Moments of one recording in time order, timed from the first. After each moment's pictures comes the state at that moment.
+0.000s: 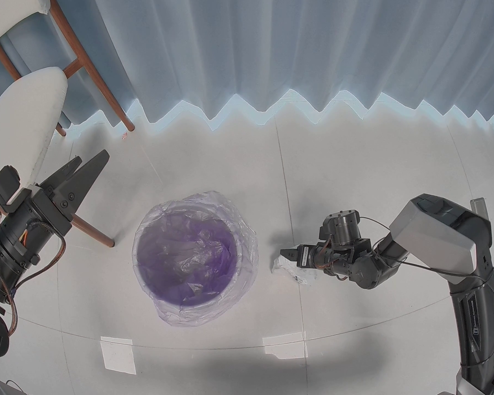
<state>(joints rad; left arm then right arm) -0.22 1.36 -0.32 -1.35 -0.29 -0.36 0.43 2.50 -1.26 -0.63 0.08 0.38</state>
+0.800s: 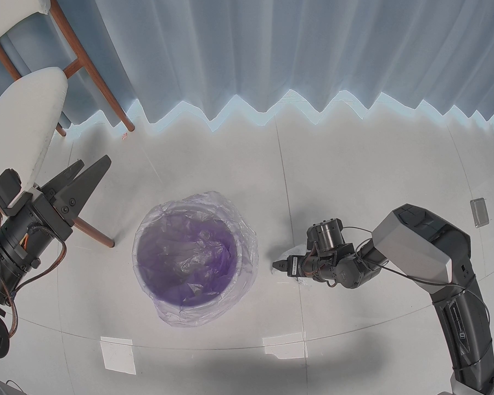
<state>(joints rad) -0.21 1.36 -0.30 -1.35 -0.31 -0.36 0.45 2.63 -1.46 -0.44 0.08 0.38</state>
